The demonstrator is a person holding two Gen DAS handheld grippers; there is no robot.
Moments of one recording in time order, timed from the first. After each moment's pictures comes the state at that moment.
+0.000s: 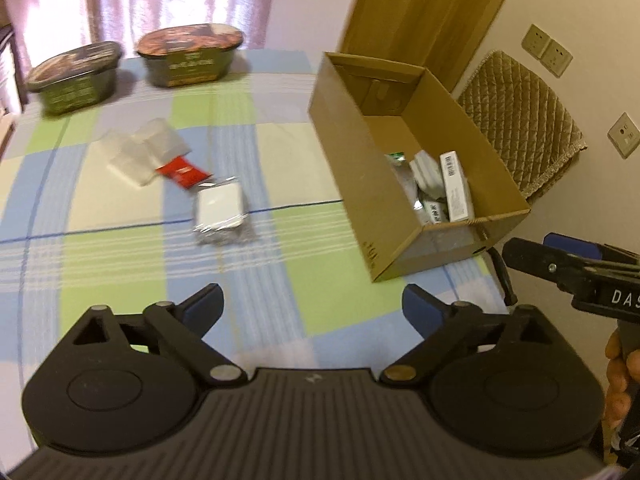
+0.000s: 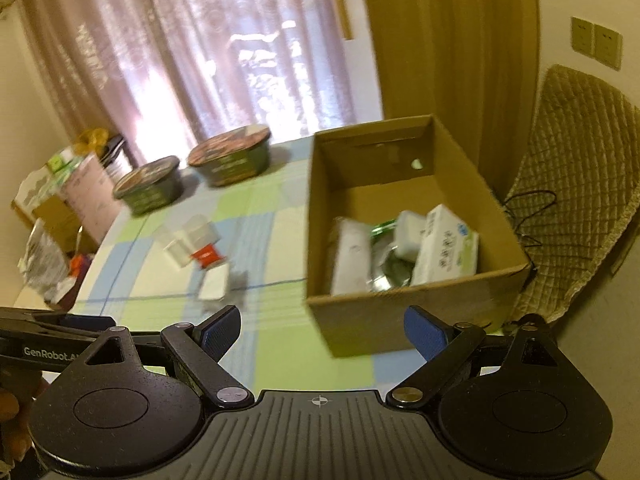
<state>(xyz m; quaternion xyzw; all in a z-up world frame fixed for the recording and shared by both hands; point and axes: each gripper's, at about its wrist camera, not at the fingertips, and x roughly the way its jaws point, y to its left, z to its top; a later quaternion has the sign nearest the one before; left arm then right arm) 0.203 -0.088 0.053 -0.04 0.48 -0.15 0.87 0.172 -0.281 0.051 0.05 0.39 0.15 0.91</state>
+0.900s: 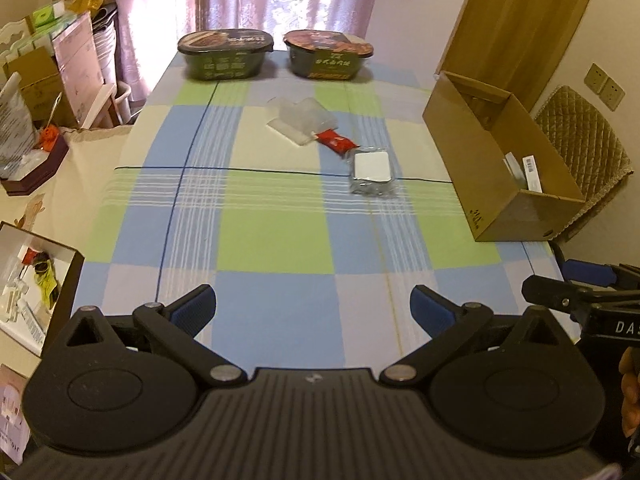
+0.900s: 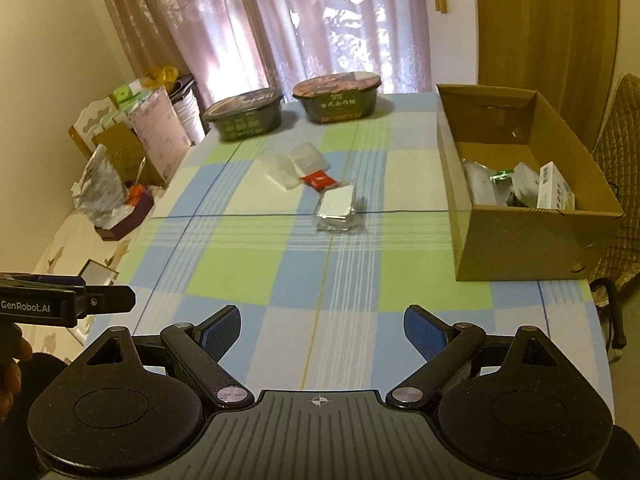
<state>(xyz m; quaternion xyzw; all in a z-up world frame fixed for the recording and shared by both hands) 0.090 0.047 0.068 -0.05 0.46 -0.04 0.89 0.086 -0.173 0.031 0.01 0.42 0.23 0.88</state>
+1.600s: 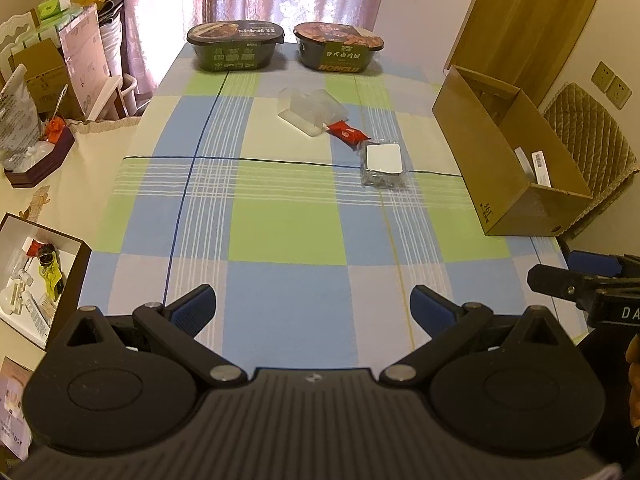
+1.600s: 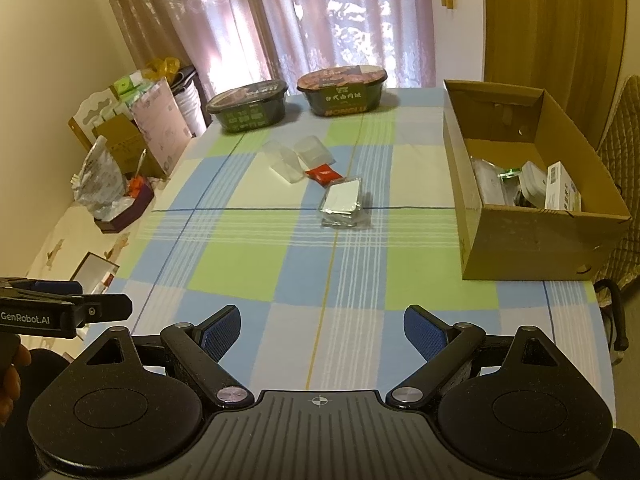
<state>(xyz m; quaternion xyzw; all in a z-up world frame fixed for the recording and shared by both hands) 0.090 0.055 0.061 -0.05 0.47 -0.03 0.88 0.092 -0.164 0.028 0.00 0.43 0.23 0.87</state>
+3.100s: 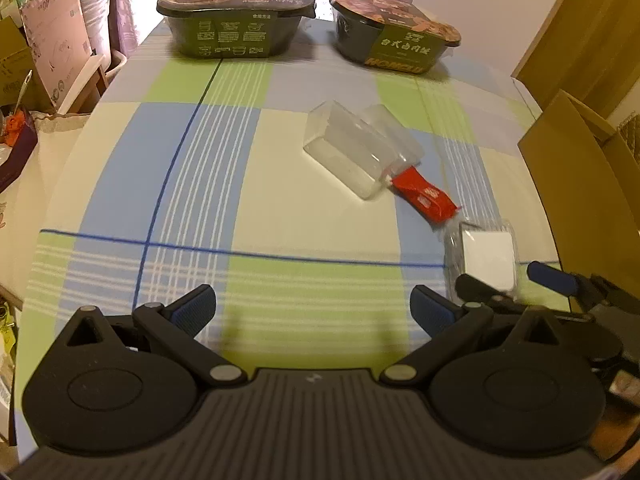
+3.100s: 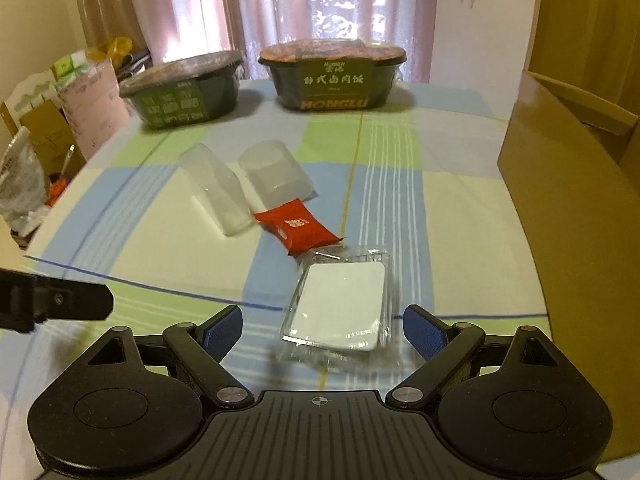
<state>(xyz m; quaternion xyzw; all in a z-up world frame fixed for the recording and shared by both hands) 0.332 0.094 -0.056 -0.08 0.50 -0.02 0.86 0.304 -0.051 -0.117 -0.07 0.41 0.17 0.89</state>
